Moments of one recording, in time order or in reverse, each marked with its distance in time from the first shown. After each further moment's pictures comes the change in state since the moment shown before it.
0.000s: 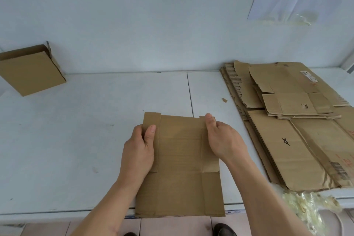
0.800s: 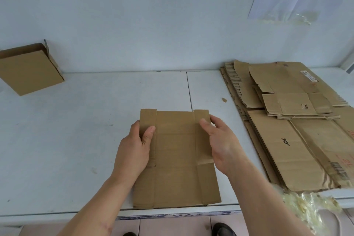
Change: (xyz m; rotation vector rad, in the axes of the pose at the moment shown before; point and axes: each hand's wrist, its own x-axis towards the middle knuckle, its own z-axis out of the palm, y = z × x) left_hand 0.013 -0.013 -0.006 0.121 -0.081 0.026; right_hand 0.001 0.000 0.016 1.003 -0.159 0.127
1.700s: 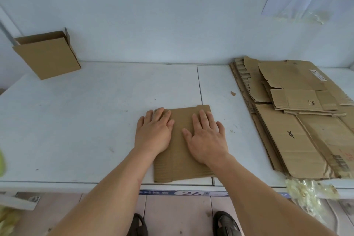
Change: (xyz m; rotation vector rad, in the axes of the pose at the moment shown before) left_hand 0.016 -0.013 0.022 0.647 -0.243 0.100; right_hand 0.001 0.045 0.031 -1.523 -0.051 -0.417
